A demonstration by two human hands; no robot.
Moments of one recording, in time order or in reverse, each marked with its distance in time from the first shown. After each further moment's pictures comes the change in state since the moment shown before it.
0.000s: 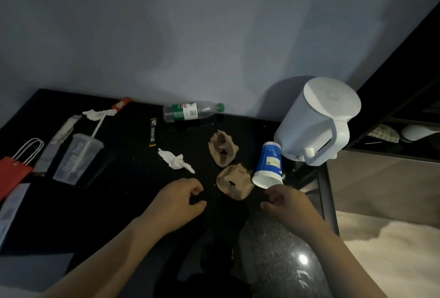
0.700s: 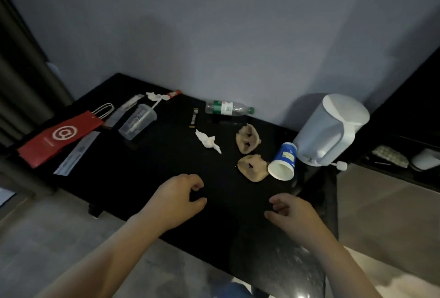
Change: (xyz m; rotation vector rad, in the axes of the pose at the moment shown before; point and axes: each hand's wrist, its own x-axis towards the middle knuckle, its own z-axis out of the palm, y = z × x) left_hand -0.174 0.016 0.024 -0.039 0.213 -0.132; right_hand -0.114 0.004 0.027 -0.055 -0.072 -0.215
